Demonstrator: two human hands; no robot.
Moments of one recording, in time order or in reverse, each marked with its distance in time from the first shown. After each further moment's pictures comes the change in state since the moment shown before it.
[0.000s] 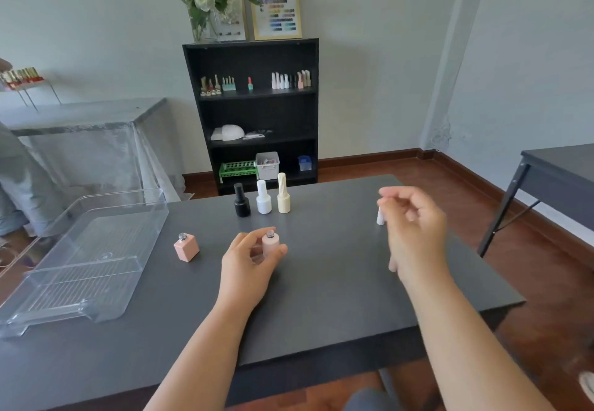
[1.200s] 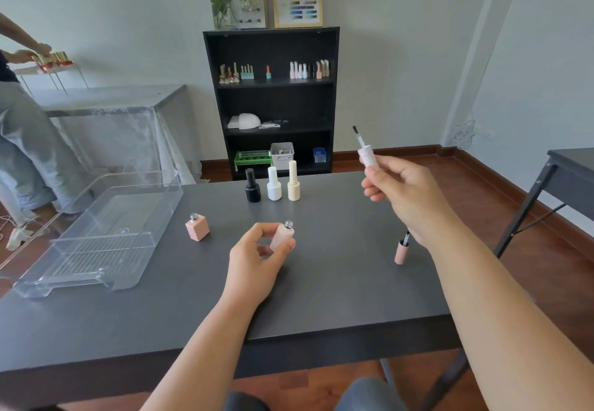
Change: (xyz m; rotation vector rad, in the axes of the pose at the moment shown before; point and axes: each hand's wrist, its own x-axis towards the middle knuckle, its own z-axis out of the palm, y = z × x) left_hand -0.024 0.003 0.000 -0.048 0.002 -0.106; right_hand 0.040 -0.016 0.003 -0.011 -0.505 0.054
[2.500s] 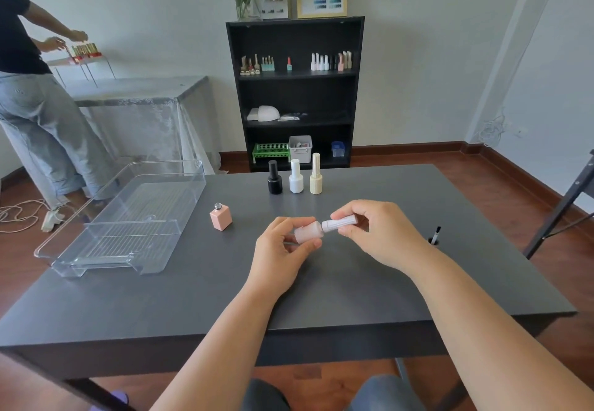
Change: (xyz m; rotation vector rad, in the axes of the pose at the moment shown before) left_hand 0.003 -0.003 0.000 -0.035 -0.060 0.160; right_hand -0.022 0.034 0.055 -0.570 -0.325 -0.106
